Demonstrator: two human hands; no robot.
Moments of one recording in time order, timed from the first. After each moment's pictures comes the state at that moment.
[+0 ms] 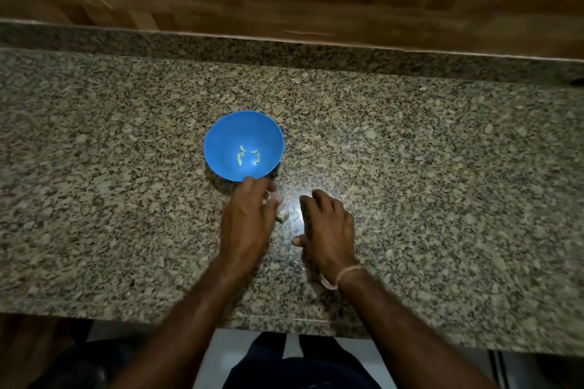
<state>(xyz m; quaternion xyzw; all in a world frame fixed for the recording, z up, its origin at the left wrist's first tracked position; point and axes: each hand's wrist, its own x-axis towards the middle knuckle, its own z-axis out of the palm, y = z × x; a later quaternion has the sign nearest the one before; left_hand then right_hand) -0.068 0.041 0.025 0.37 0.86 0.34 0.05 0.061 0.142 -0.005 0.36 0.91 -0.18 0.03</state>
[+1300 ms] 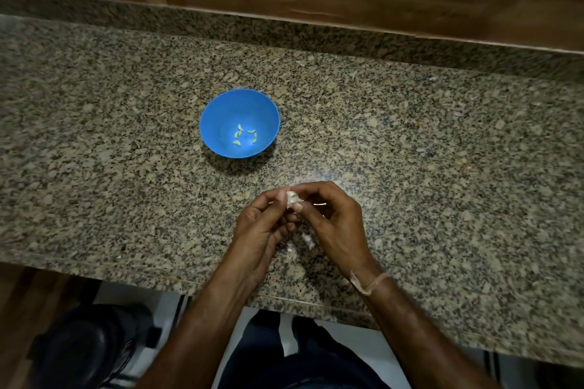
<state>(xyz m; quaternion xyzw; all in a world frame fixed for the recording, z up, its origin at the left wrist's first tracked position) 0.011 0.042 0.041 -0.04 0.55 0.71 0.44 0.102 0.159 0.041 0.26 0.69 -0.64 -0.20</state>
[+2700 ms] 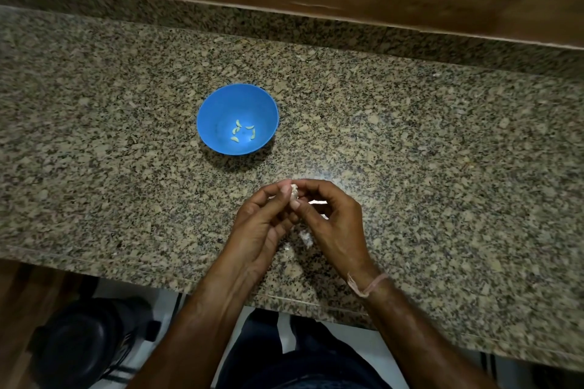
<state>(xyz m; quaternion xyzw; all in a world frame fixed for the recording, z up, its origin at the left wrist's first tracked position) 0.009 0.057 0.061 -0.10 0.50 0.73 0.45 0.104 0.160 0.043 0.27 0.68 -0.65 -0.20</state>
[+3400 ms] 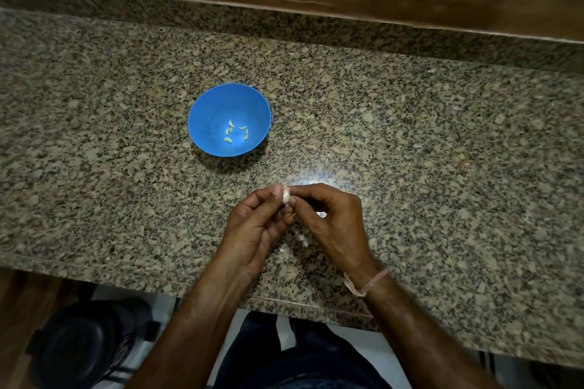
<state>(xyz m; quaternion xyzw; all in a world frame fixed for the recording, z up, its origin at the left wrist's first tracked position) 0.008 0.058 0.054 -0.11 0.52 0.72 0.45 0.106 0.173 0.040 0.25 0.75 -0.58 -0.21</state>
